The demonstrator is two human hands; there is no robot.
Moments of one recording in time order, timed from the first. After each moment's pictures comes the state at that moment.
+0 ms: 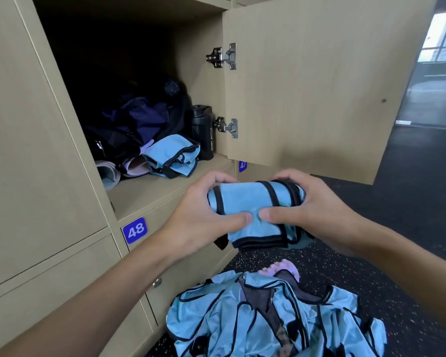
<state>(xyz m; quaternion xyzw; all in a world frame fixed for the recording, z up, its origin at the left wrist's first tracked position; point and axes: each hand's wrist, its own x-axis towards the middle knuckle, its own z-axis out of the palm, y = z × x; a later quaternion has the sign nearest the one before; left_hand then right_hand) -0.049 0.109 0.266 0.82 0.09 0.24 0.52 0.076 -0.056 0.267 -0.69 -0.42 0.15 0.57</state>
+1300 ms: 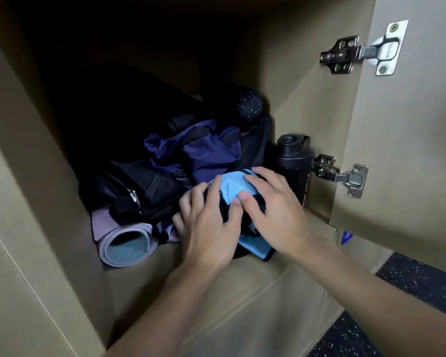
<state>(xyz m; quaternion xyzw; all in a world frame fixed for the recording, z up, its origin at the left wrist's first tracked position) 0.108 0.377 0.217 0.81 0.38 0.43 0.12 0.226 0.311 0.230 -0.71 -0.54 -0.18 0.41</state>
